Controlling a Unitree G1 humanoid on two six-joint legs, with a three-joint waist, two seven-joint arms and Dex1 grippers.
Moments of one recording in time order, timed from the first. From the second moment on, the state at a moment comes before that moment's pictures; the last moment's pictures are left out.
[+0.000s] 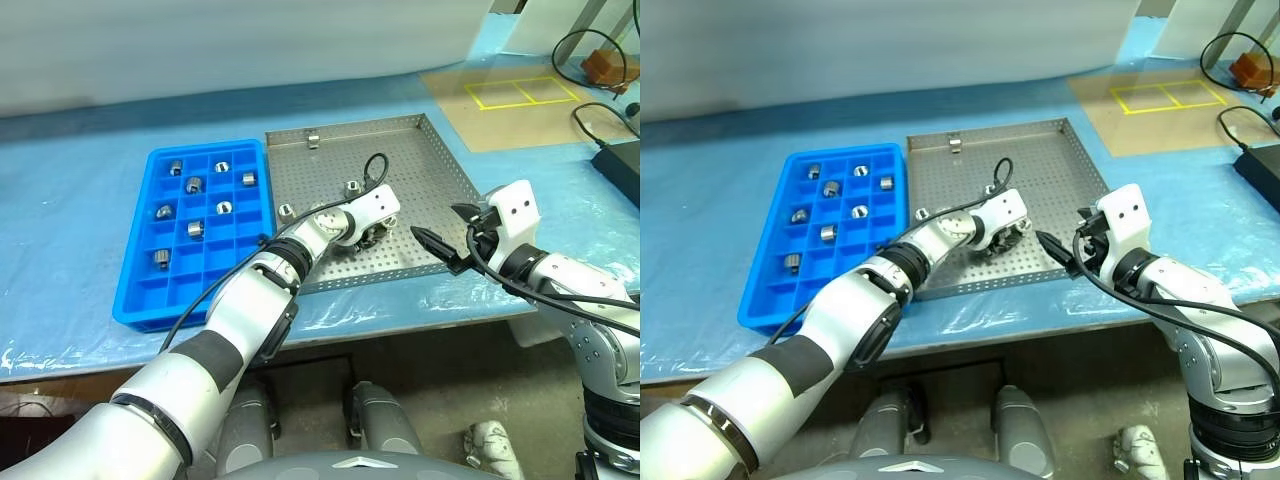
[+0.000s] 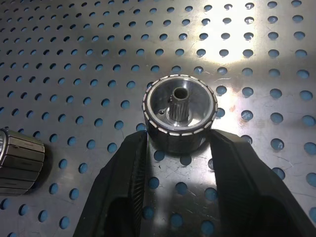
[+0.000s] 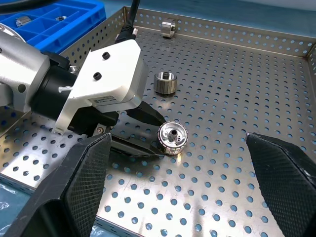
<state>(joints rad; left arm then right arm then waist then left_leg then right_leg) -1.23 -0.15 -0.21 1.37 0.29 -0.05 -0.55 -0.18 -0.64 -0.25 -0.60 0.51 0.92 0.44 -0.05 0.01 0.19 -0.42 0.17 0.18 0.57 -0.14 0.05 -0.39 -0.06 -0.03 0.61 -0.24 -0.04</state>
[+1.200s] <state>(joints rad) -1.25 -0.06 -0.16 1.34 0.26 -0.14 -0.60 -0.24 -0.64 -0.17 -0.51 0.47 0.85 0.47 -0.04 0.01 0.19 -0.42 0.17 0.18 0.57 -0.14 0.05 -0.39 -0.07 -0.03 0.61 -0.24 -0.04</state>
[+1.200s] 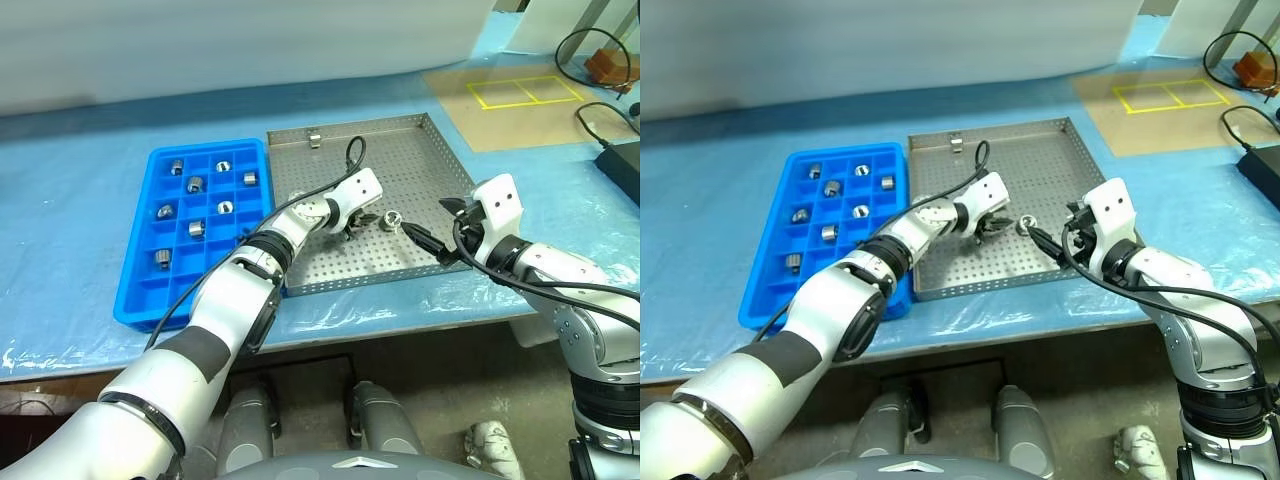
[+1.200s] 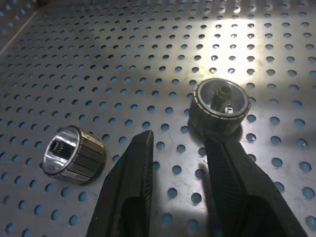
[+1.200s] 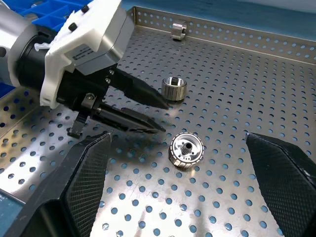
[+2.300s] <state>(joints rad) -1.31 0.41 -0.33 1.17 0.36 -0.31 -1.06 -0.27 -0.54 -0.05 -0.41 0.43 0.78 0.47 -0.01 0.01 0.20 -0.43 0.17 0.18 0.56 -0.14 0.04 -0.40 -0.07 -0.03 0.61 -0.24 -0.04</state>
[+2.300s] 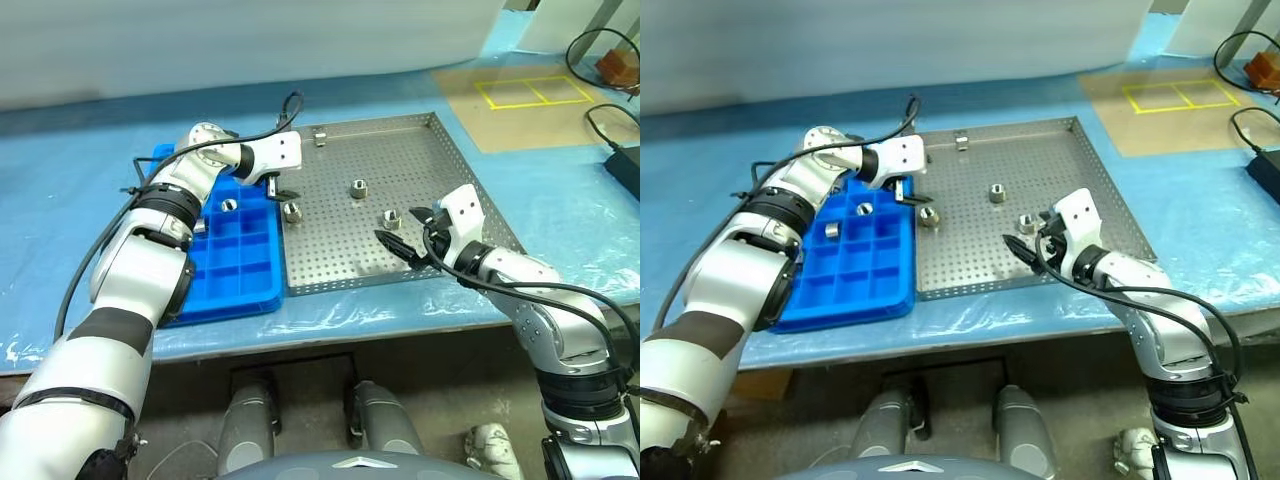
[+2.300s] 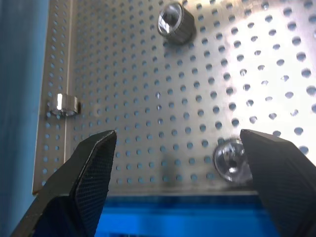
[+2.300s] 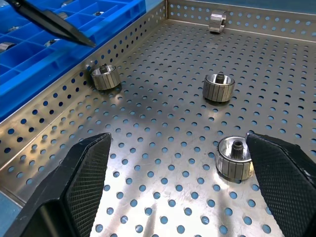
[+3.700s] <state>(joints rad) -1.42 0.17 -0.46 1.37 0.56 0.06 -1.04 -0.11 -0.43 0.01 -0.49 0.33 0.75 0.36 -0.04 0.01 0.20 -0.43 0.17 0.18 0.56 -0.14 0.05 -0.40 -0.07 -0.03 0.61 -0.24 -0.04</state>
